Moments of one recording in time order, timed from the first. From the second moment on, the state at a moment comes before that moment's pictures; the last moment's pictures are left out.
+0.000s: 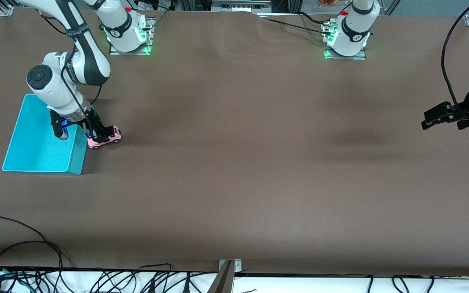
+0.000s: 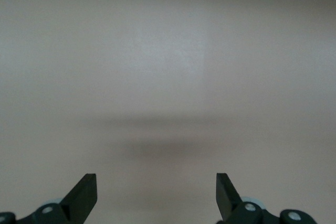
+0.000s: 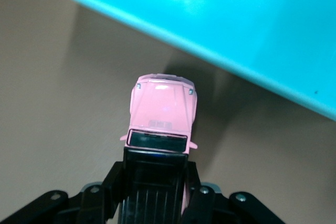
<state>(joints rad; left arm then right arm) 0.12 0.16 -0.11 -1.44 -0.01 1.60 -0.01 -0.01 0.13 0.06 -2.40 0.01 2.65 1.13</state>
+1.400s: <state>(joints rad) 0.12 0.16 -0.11 -1.44 -0.01 1.60 -0.01 -0.12 0.05 0.04 -2.12 -0.21 2.22 0.35</state>
